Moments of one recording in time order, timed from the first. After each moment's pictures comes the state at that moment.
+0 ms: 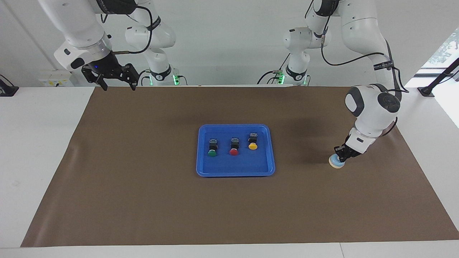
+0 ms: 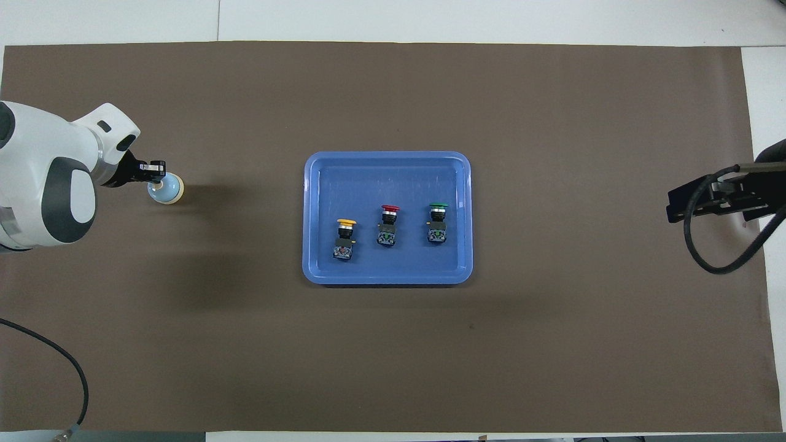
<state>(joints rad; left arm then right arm) 0.01 0.31 0.00 -1.92 -0.02 2.31 0.06 -0.03 0.00 0.07 -1.53 -0.01 1.39 0.05</state>
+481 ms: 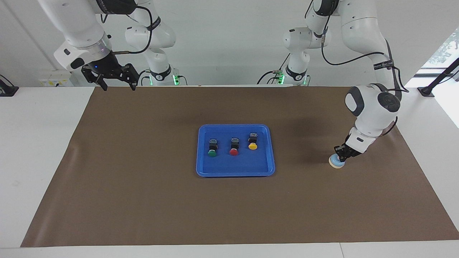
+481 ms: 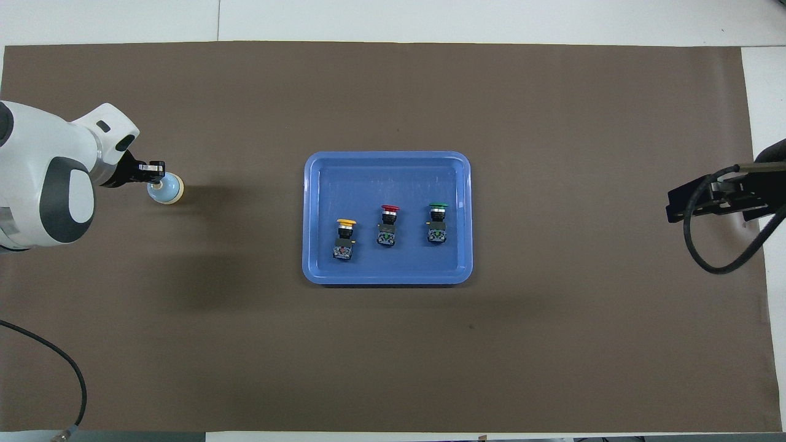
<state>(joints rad) 0.01 0.27 0.00 -1.81 -0.02 2.09 0.06 -0.03 0.00 0.07 -1.53 -0.01 1.39 0.05</state>
